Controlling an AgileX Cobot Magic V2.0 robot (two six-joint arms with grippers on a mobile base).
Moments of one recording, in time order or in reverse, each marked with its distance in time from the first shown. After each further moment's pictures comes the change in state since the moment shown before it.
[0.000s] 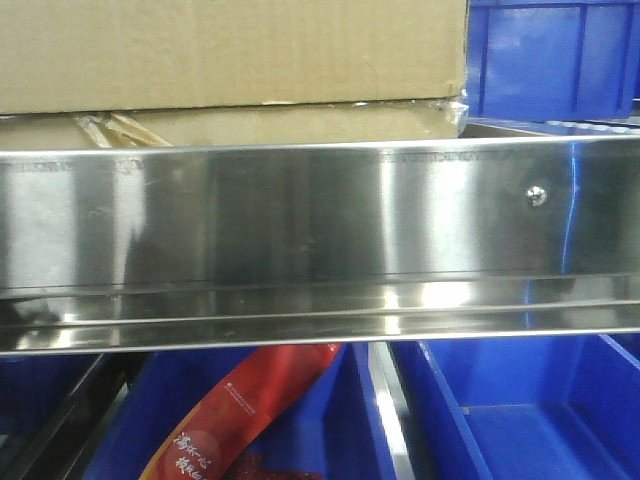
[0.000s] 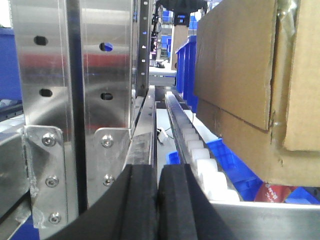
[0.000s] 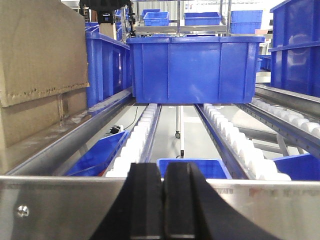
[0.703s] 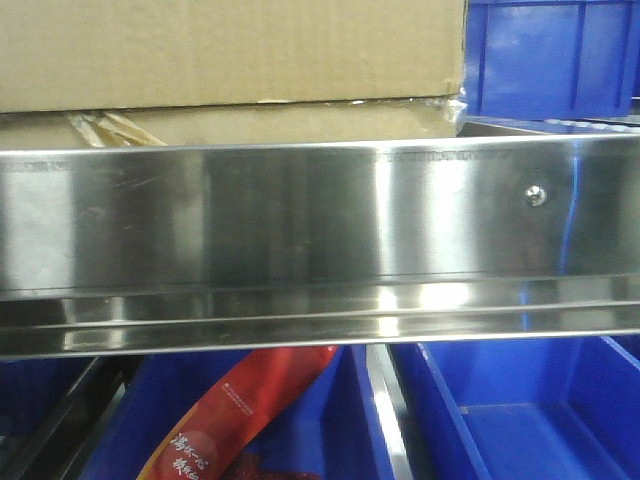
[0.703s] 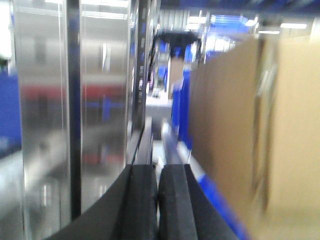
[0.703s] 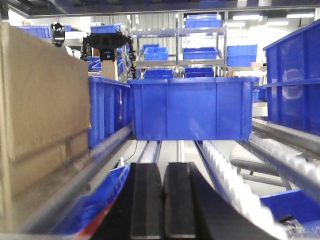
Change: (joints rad) left arm 0.000 -0.002 -0.162 0.005 0.033 0.000; right arm 0.000 -0.002 -0.103 0.012 -0.010 0.000
